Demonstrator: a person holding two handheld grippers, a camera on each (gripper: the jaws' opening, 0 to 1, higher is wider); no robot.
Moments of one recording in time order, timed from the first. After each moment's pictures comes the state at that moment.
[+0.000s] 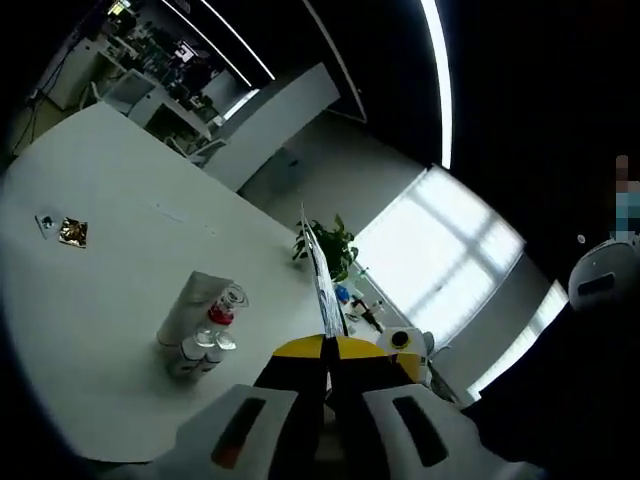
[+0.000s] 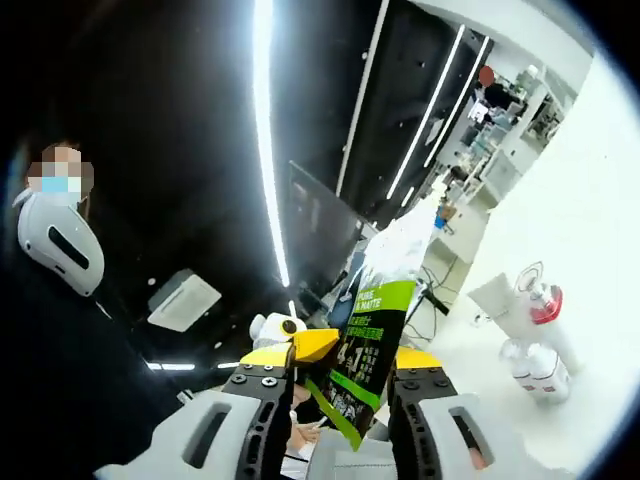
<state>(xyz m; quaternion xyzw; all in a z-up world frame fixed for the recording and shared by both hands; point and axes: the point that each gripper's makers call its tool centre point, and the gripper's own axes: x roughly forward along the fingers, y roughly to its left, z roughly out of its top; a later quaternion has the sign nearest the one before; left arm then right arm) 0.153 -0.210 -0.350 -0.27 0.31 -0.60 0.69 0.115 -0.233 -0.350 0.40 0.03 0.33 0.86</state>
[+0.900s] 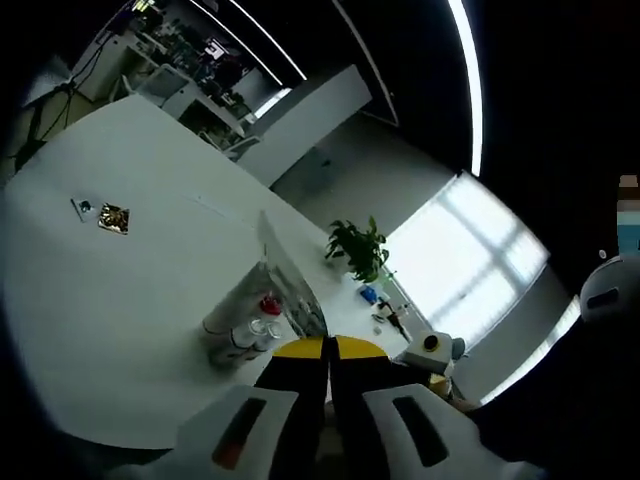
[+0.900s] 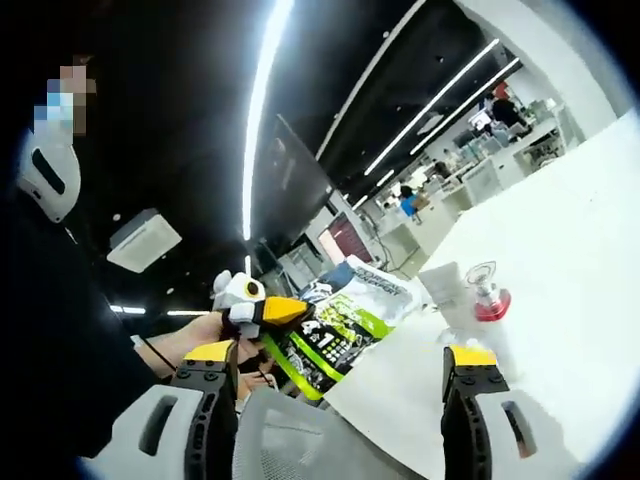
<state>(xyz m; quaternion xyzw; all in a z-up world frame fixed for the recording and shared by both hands) 0.189 -0.176 -0.389 -0.27 0.34 -0.55 0.72 0.115 -0.257 -0.405 0.29 0.10 0.26 0.92</state>
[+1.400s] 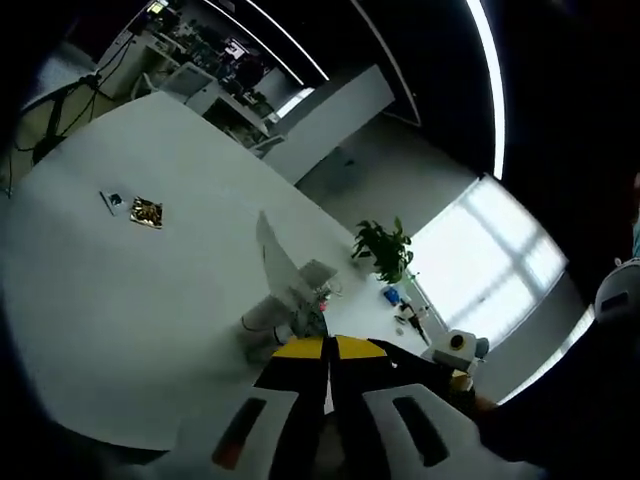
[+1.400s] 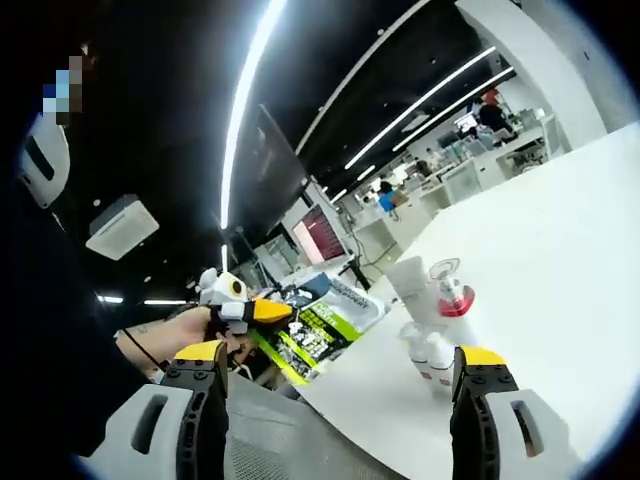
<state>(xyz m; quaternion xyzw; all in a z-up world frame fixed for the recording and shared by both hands) 0.213 -0.163 -0.429 -0.26 0.36 -0.51 0.74 0.117 -0.277 -0.424 0.27 0.12 0.23 0.93</state>
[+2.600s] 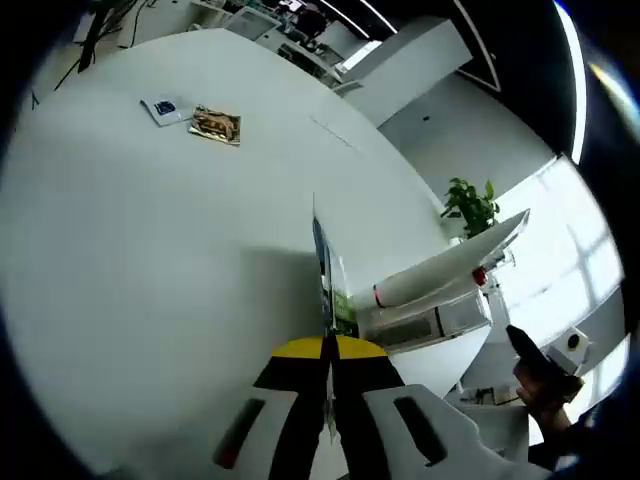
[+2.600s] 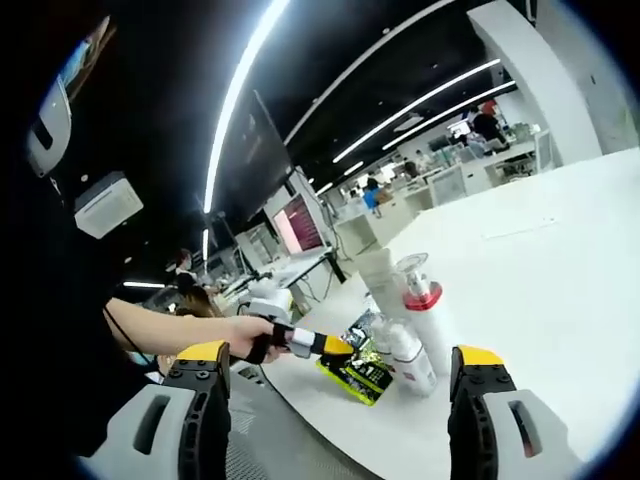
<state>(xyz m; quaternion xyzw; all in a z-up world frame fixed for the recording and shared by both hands) 0.272 -0.182 -0.592 -0.16 0.49 -0.38 0.76 0.114 -0.296 -0.444 0.23 0.13 0.20 0.94</state>
